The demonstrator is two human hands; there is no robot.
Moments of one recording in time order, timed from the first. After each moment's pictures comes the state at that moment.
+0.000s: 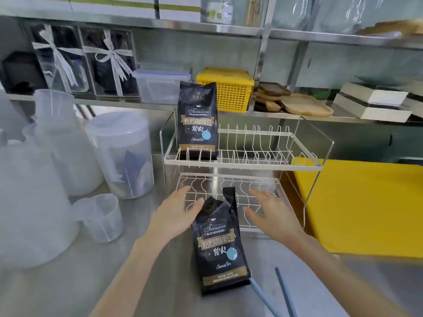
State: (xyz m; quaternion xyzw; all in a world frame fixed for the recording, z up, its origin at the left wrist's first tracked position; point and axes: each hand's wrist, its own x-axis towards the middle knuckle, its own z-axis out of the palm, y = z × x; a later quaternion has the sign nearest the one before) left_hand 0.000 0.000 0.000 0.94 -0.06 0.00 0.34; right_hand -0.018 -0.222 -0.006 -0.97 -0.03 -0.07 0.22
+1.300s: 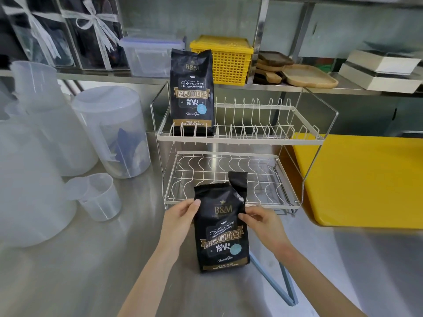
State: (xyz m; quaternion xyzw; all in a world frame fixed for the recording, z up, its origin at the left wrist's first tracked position) left_hand -0.035 -0.021 -0.064 0.71 0.08 -0.06 0.70; right_hand -0.050 -0.211 -0.074 -0.83 0.08 -0.02 0.55
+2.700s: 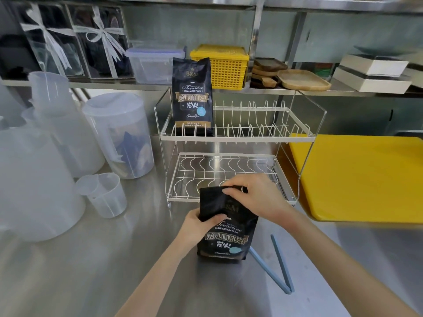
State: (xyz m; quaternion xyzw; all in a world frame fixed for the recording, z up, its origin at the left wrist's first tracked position) left_hand -0.045 -0.039 -0.085 0.72 -0.01 -0.13 0.68; right_hand -0.055 -0.197 0.016 -0.93 -0.18 -0.08 0.32
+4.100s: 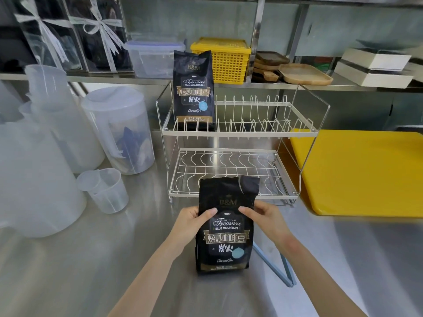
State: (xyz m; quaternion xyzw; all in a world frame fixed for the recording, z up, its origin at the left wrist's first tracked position) left_hand -0.051 -0.018 -0.085 0.72 -0.02 -0.14 0.68; right_hand -0.069 -0.215 -0.081 -0.77 0.03 -0.01 0.64
